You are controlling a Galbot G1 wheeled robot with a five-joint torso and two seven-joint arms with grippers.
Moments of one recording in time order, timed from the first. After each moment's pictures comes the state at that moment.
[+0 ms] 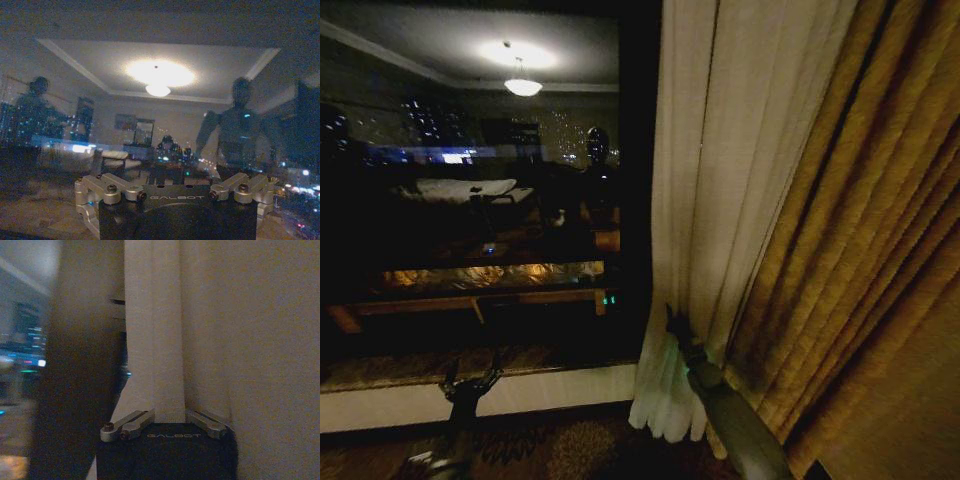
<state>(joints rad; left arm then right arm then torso) 1.55 -1.34 -0.82 -1.84 -0.44 -0.34 0.02 -0.74 1.28 0.23 1.11 0.23 0.27 0.09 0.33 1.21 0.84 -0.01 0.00</state>
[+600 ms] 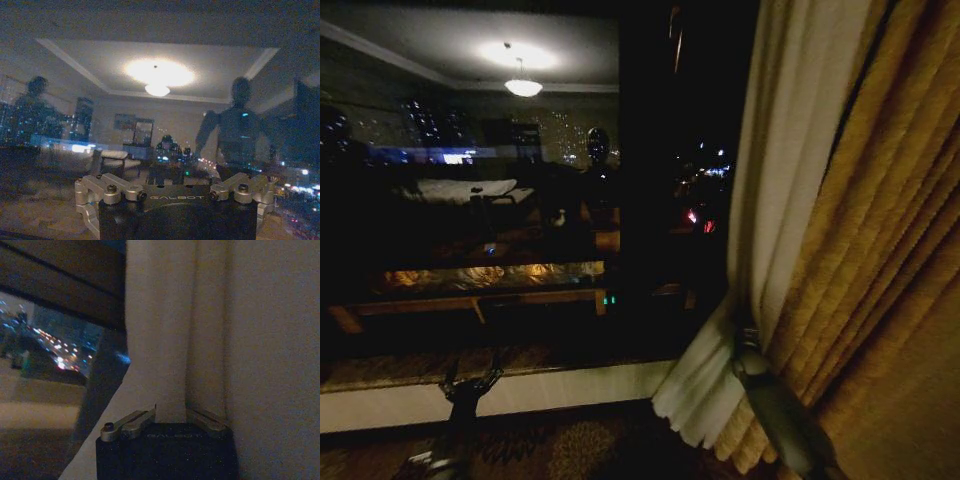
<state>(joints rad) 1.55 -1.34 -0.82 -1.84 -0.44 -0.34 0.02 -0.80 1.13 0.38 1.16 0.17 0.03 0.51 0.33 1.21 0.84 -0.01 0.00</state>
